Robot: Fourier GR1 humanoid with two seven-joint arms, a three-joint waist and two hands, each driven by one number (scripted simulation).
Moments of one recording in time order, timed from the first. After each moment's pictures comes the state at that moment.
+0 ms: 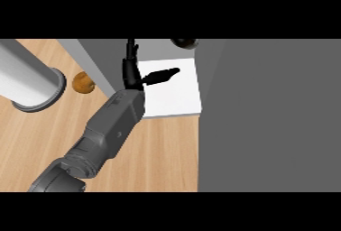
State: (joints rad) left arm -1.11 0.00 -0.01 -0.12 0.53 0.57 -0.80; right arm -0.08 -0.14 0.00 -2.38 -0.32 0.19 0.52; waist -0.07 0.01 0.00
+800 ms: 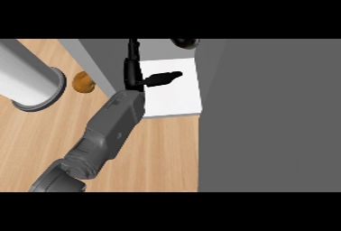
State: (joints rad) left arm -1.10 0.00 -0.01 -0.13 0.50 0.46 -0.87; right arm -0.08 -0.14 0.01 -2.37 -0.32 0.18 0.53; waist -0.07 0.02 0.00
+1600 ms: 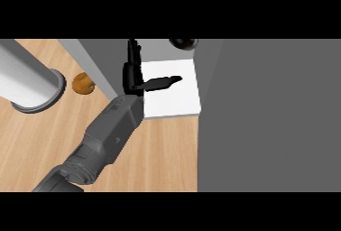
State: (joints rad) left arm -1.03 0.00 -0.08 -0.21 0.60 0.36 -0.88; right arm -0.09 -0.13 0.02 -2.37 -0.32 0.18 0.55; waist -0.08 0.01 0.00
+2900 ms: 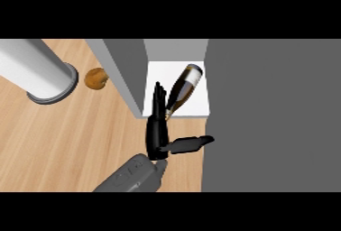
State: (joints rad) left arm -0.48 0.00 -0.73 -1.06 0.80 0.81 -0.78; right arm -0.04 -0.14 0.01 -2.40 -0.29 0.14 0.54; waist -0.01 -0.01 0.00
